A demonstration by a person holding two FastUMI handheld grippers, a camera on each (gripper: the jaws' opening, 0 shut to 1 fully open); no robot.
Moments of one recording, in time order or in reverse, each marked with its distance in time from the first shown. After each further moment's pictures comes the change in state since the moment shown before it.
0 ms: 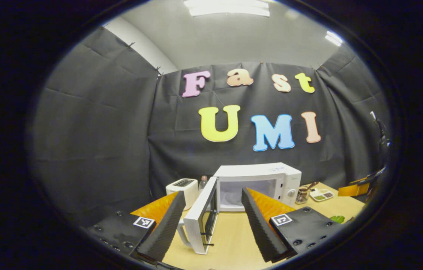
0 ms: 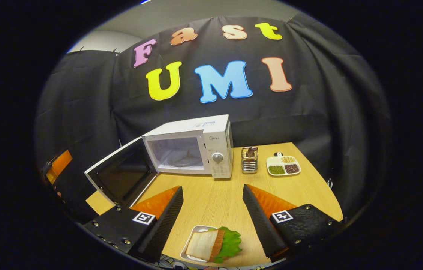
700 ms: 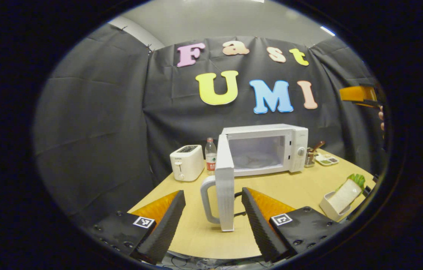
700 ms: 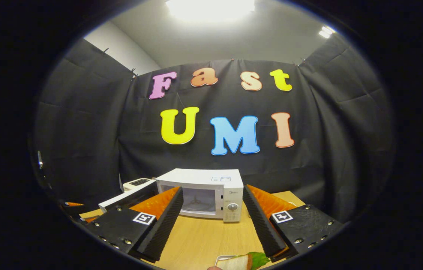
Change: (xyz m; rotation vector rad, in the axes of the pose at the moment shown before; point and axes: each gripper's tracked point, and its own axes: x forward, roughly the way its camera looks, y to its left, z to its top) left arm -0.004 0.068 -0.114 0.050 0.216 -0.057; right arm -0.038 0.099 0.104 -0.153 -0.415 -0.088
